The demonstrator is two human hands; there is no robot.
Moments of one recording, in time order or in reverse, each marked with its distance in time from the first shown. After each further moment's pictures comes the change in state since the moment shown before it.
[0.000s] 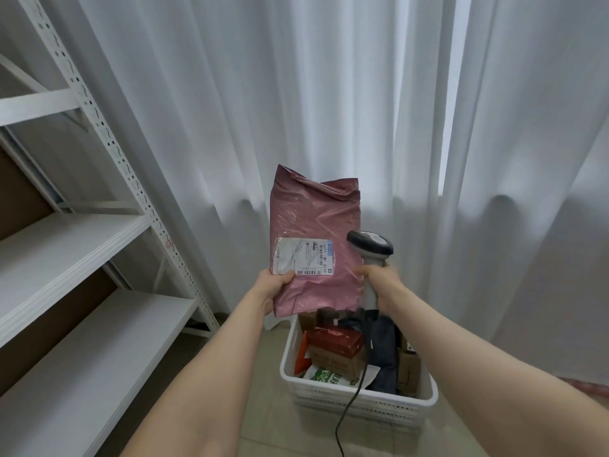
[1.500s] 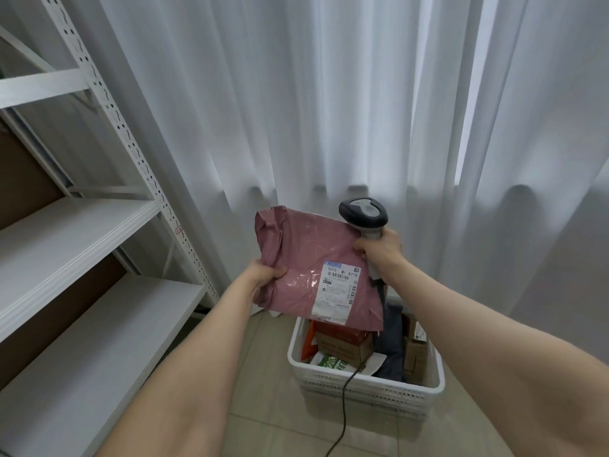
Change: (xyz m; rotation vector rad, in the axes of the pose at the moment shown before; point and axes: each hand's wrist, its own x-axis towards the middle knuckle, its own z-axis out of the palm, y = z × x) left_hand 0.004 0.010 -0.050 0.314 0.095 -0.048; right_hand -0.011 -0.028 0.033 -0.223 0.059 -0.305
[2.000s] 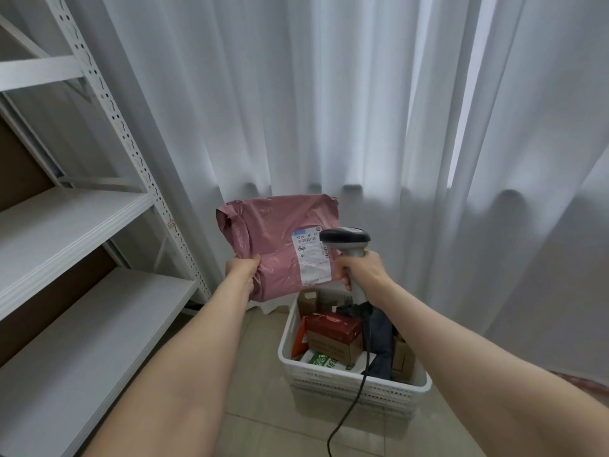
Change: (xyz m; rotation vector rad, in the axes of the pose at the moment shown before) left_hand 0.030 -0.014 -0.002 -0.296 0.359 -0.042; right_hand -0.036 0.014 0.003 0.111 -0.268 0.169
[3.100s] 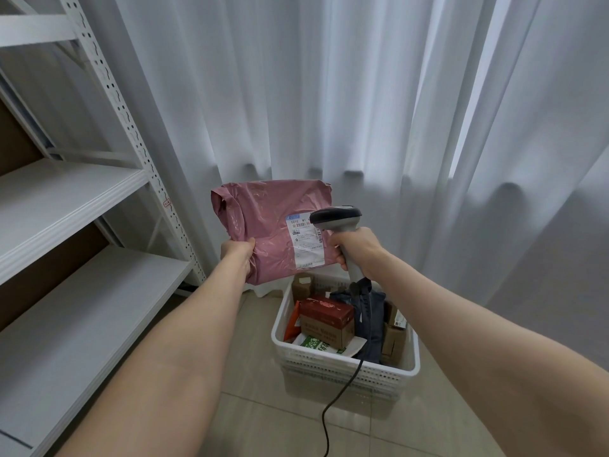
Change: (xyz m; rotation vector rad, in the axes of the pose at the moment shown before) left_hand 0.004 -0.004 -0.006 -0.003 0.057 -0.014; right_hand -0.002 -0.020 0.016 -0.099 -0.026 0.081
